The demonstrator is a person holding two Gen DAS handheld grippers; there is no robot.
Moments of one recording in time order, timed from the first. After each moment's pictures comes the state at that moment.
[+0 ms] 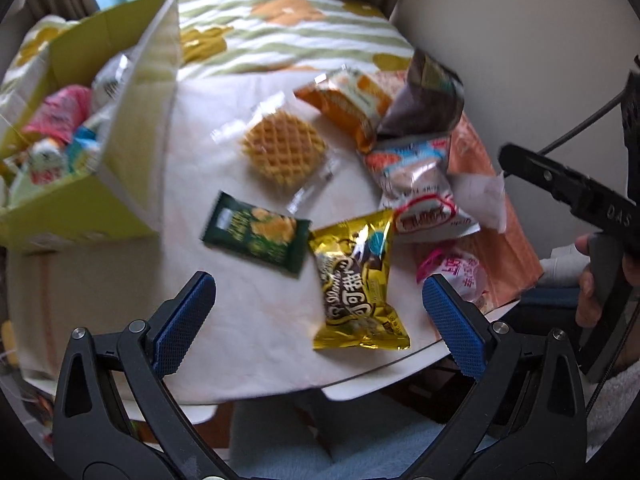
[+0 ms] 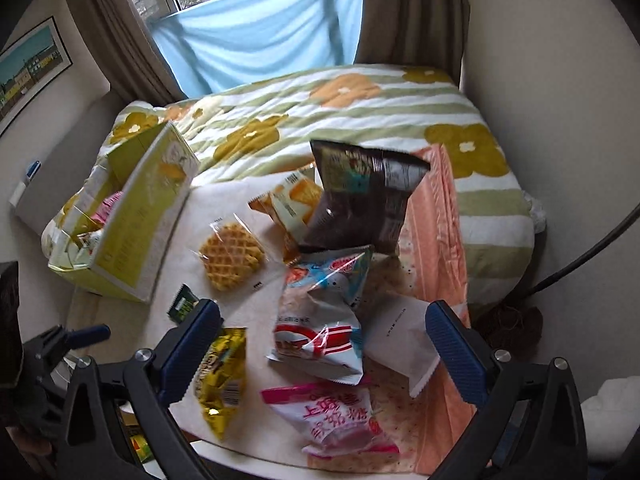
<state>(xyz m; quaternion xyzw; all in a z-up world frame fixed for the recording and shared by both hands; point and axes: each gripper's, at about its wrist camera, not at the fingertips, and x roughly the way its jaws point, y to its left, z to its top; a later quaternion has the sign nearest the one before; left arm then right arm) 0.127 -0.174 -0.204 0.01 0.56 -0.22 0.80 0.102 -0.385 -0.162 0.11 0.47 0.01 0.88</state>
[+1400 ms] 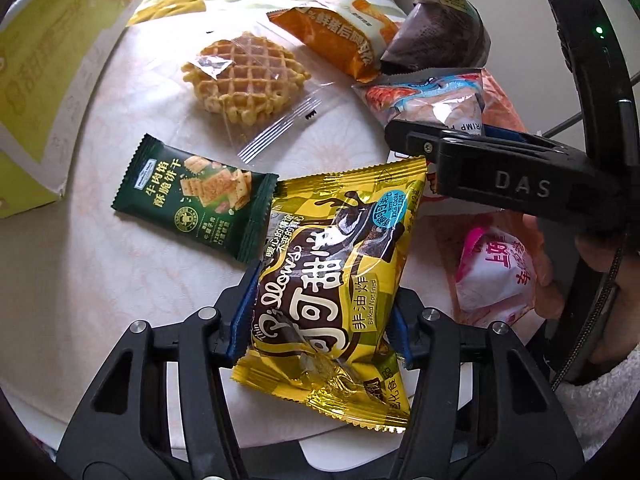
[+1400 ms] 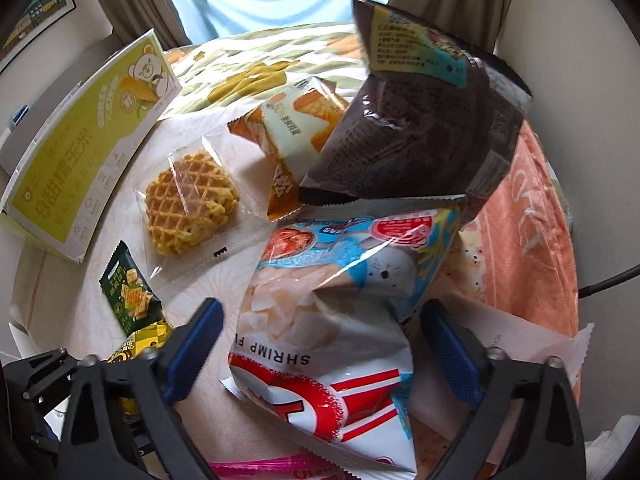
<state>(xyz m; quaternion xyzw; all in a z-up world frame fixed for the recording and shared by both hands) 0.127 -0.199 -0.279 -0.01 0.58 -0.23 0.78 0.152 -0.358 -0.262 0.04 0.52 0.03 0.85</state>
